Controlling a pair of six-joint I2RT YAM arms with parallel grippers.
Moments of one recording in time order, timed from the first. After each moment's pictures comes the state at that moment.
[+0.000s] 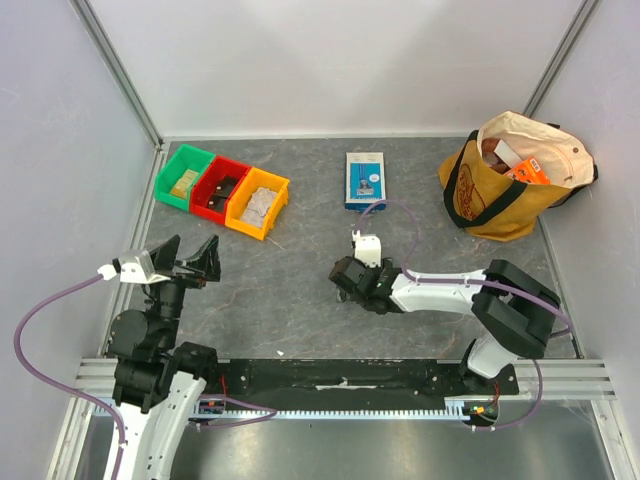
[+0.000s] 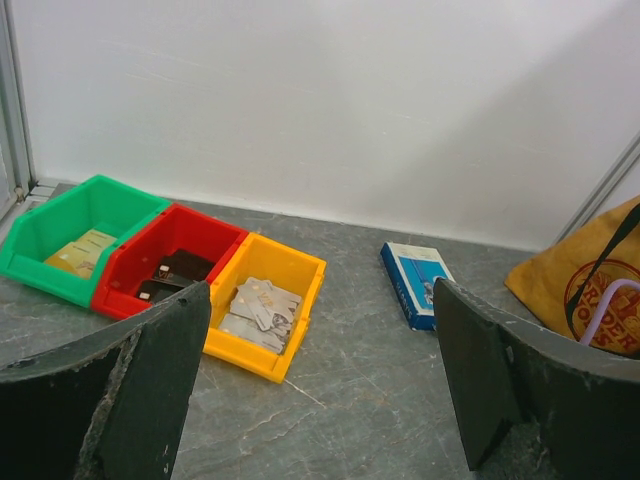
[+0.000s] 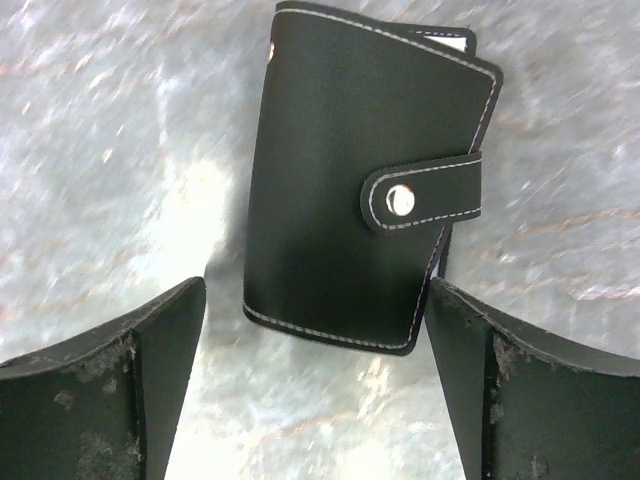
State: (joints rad) left arm -0.23 0.08 0.55 -0.21 -0.13 -0.27; right arm 0.99 1.61 0.81 -0.28 0.60 0.81
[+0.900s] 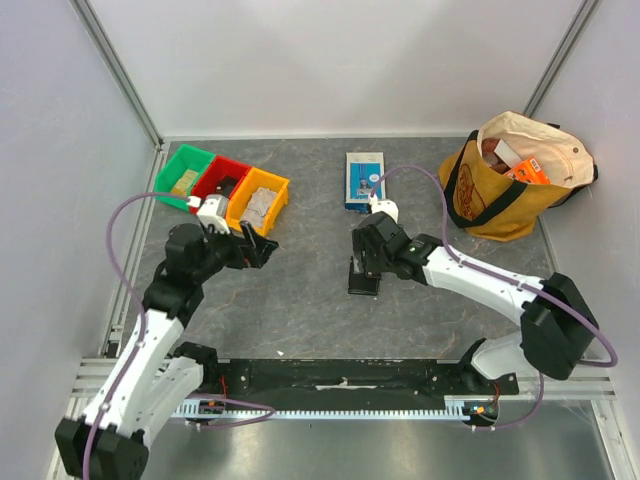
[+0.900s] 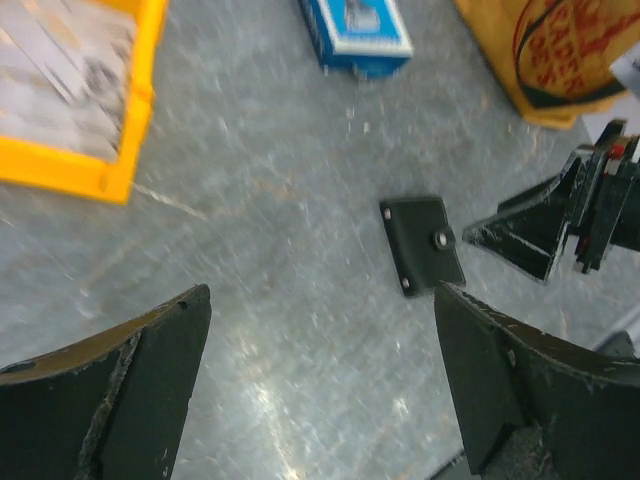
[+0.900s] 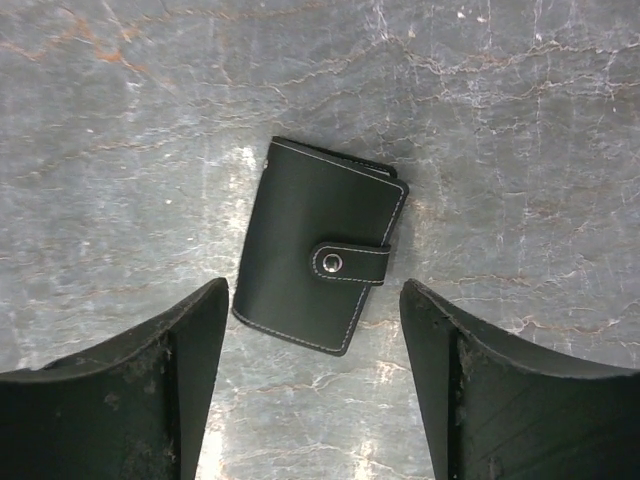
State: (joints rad) left arm -0.23 0.69 0.62 -0.24 0.30 -0.37; right arm 0.79 1.40 0.95 -0.45 0.31 0.56
